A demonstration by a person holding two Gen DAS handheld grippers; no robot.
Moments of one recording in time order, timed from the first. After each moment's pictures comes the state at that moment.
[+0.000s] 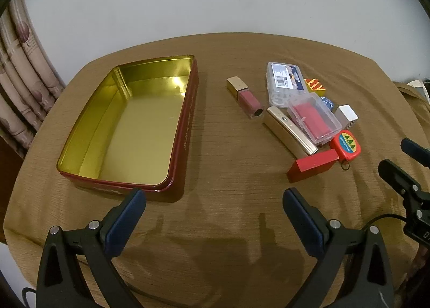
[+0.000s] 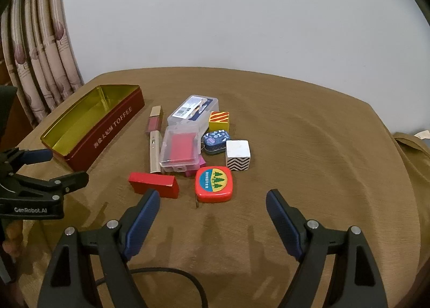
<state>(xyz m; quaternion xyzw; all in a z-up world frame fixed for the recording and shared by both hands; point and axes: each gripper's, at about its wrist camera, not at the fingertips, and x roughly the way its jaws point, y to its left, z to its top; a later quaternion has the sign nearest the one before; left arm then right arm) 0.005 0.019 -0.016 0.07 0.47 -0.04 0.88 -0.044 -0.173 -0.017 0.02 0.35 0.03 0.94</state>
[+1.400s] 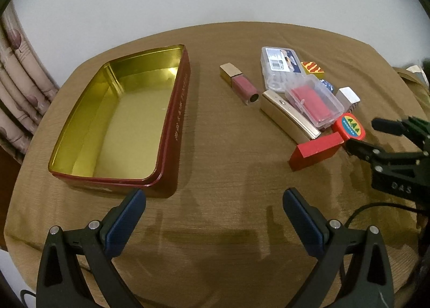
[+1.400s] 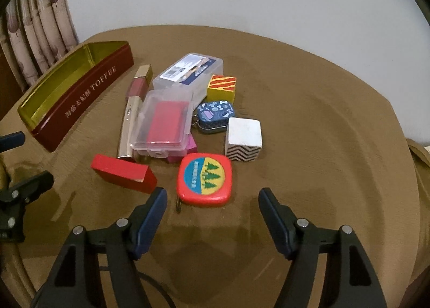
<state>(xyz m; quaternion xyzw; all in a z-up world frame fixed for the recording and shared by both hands) 0.008 0.012 -0.030 0.09 0.48 -0.05 0.87 0.031 -0.168 -0.057 -0.03 0.45 0.05 0.89</state>
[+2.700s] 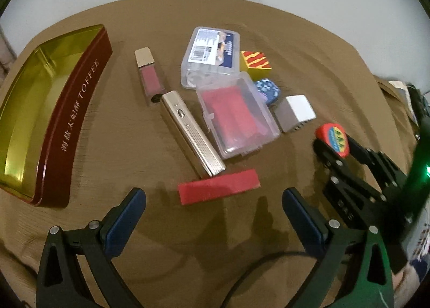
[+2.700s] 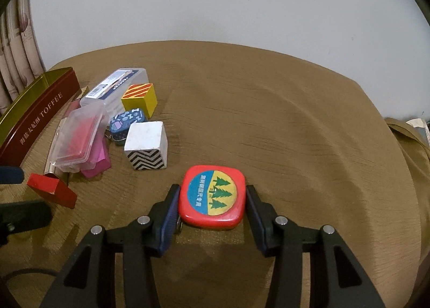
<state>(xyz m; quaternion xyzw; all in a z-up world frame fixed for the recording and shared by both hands) 0.059 -0.075 -0.046 0.00 0.57 -0.11 0.82 0.031 -0.243 -0.085 0.02 0.40 -0.03 0.92</state>
